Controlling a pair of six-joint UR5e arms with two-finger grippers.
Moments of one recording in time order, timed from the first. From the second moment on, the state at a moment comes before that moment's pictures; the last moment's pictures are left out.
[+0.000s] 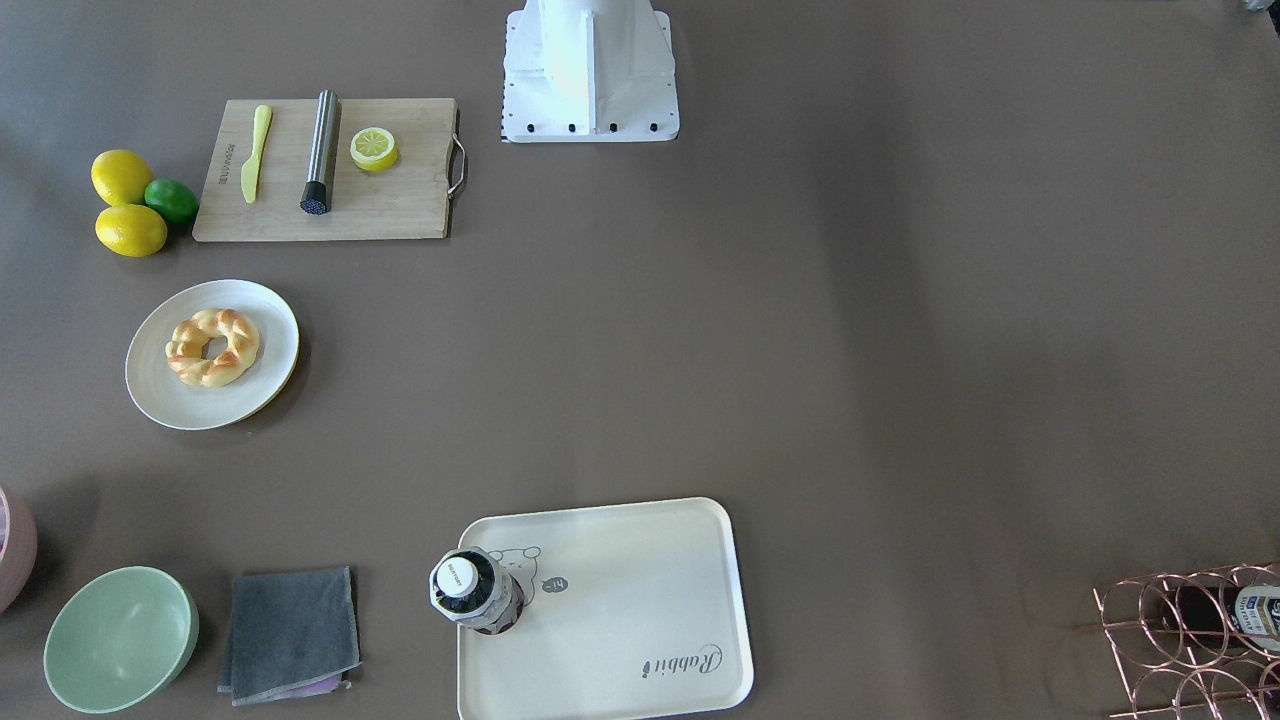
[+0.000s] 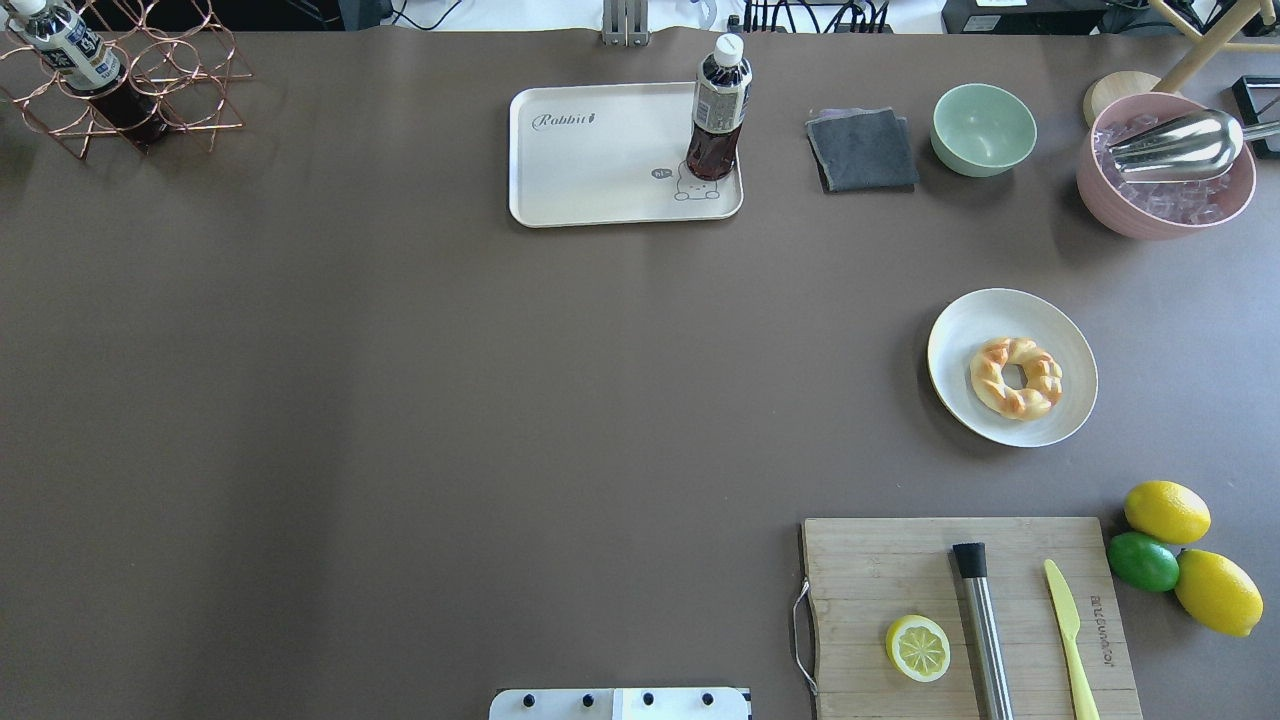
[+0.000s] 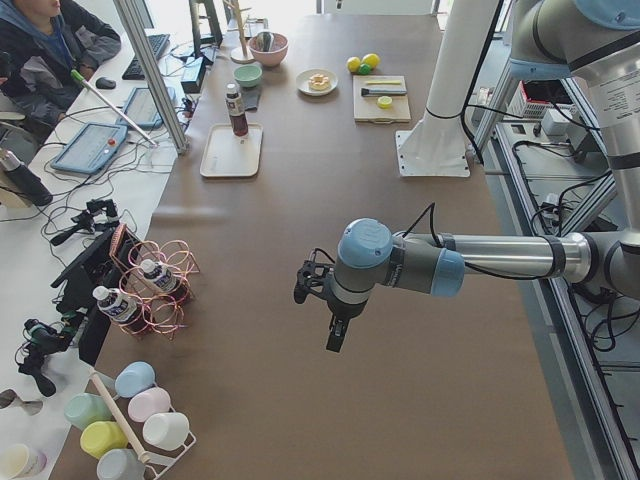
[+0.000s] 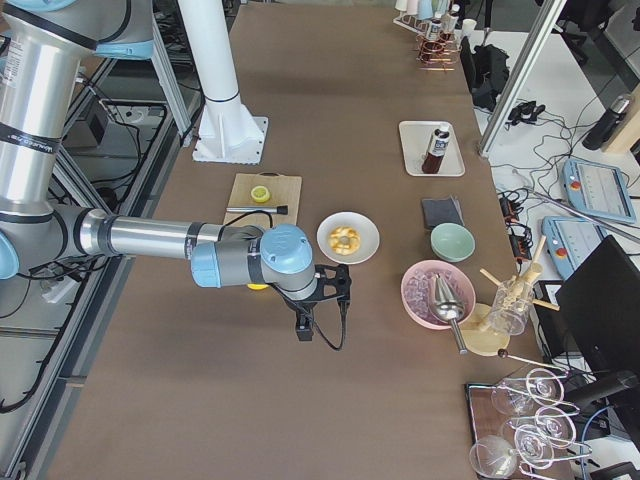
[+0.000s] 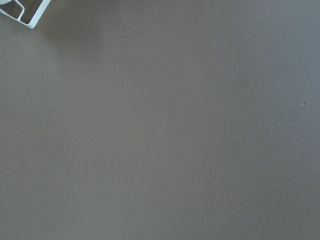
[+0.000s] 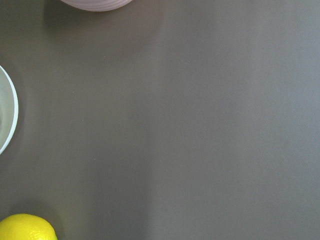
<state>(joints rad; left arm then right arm) -1.58 -1.18 -1.96 -1.75 -2.31 0.10 1.59 -1.92 1.87 -1.39 2.39 0.03</state>
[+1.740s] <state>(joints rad) -1.57 -1.18 -1.96 -1.75 -2.34 0.09 1.16 -1.64 1.74 -1.10 2.40 0.73</state>
